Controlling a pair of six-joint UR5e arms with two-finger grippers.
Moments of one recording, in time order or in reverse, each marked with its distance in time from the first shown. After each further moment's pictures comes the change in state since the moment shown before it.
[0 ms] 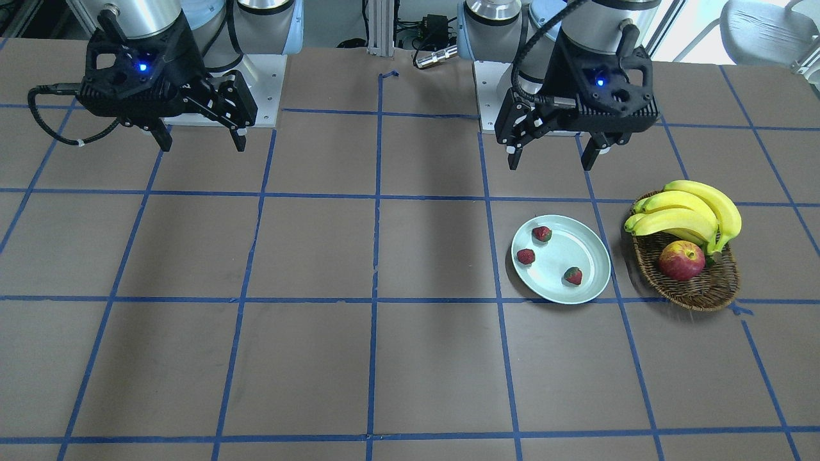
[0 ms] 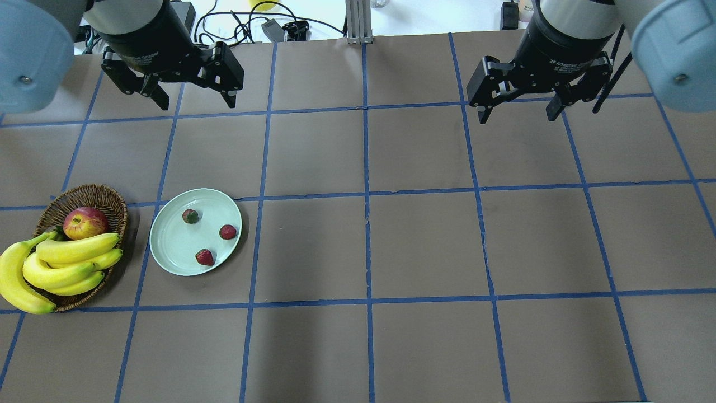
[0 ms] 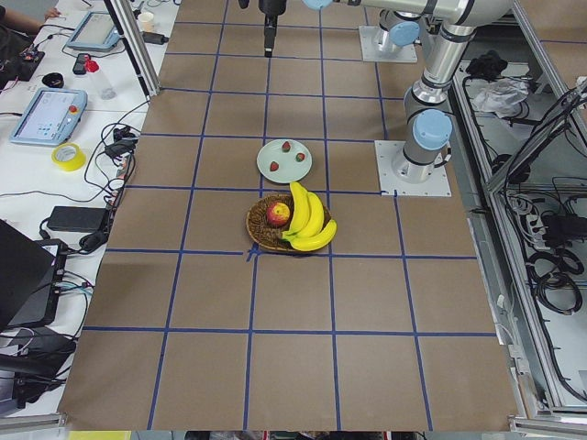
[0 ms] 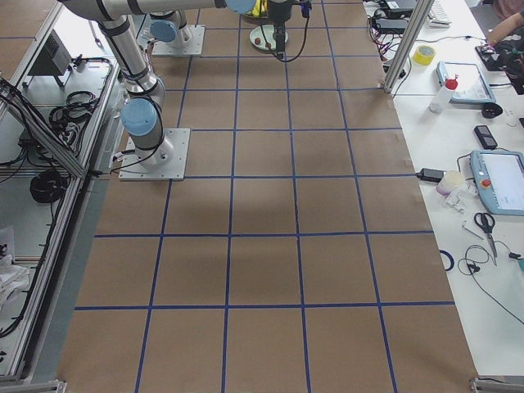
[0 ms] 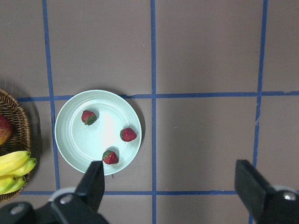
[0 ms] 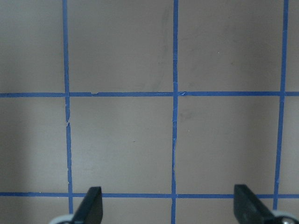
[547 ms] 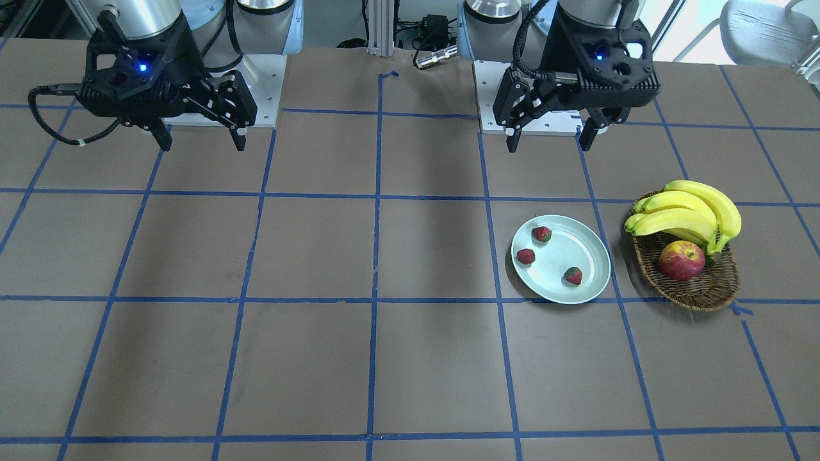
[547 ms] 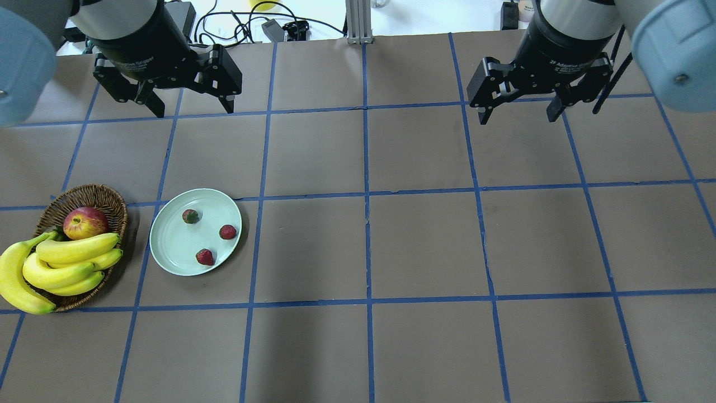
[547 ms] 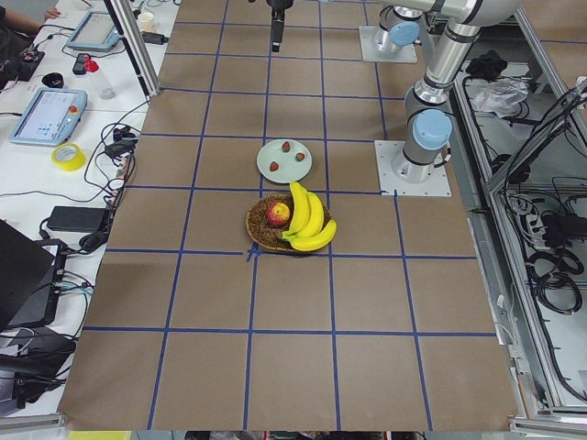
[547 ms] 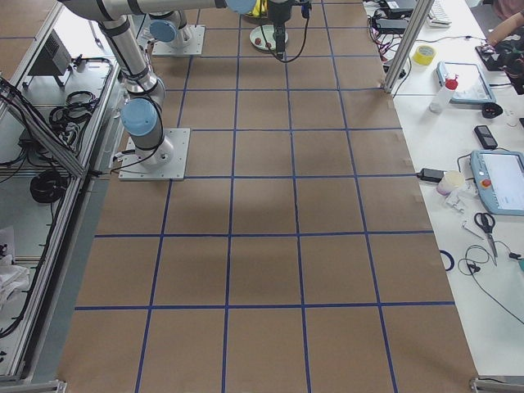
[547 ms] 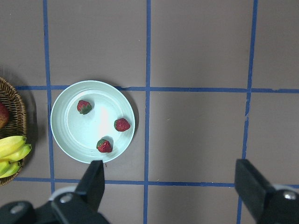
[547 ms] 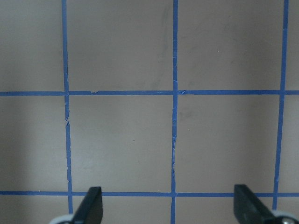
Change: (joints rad) left arm 0.009 0.037 -0.023 -0.032 0.002 -0.028; right arm -0.001 0.000 0.001 0.005 -0.001 0.000
